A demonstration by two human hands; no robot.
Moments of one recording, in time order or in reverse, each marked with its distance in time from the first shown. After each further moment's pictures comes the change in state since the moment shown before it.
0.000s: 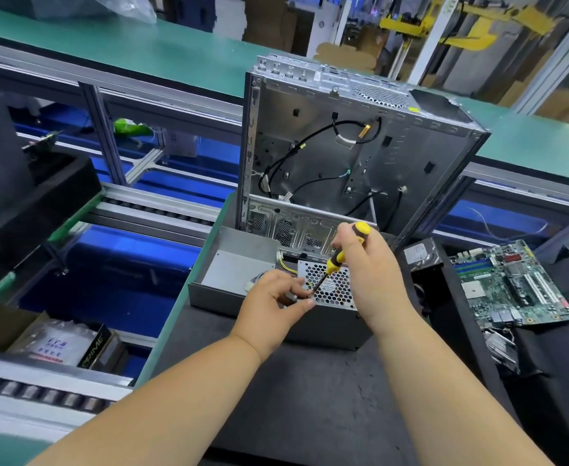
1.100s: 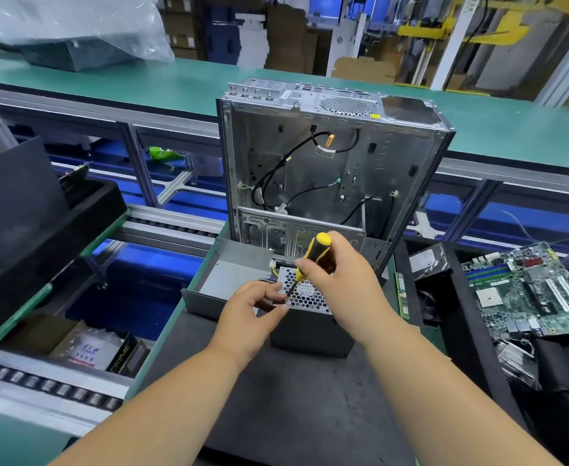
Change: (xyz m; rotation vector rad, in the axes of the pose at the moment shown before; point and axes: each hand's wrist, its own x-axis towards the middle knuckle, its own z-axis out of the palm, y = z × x) left_hand -0.016 0.020 0.011 0.229 0.108 -0.093; right_hand -0.002 0.008 -0.036 -0.118 -0.213 -0.123
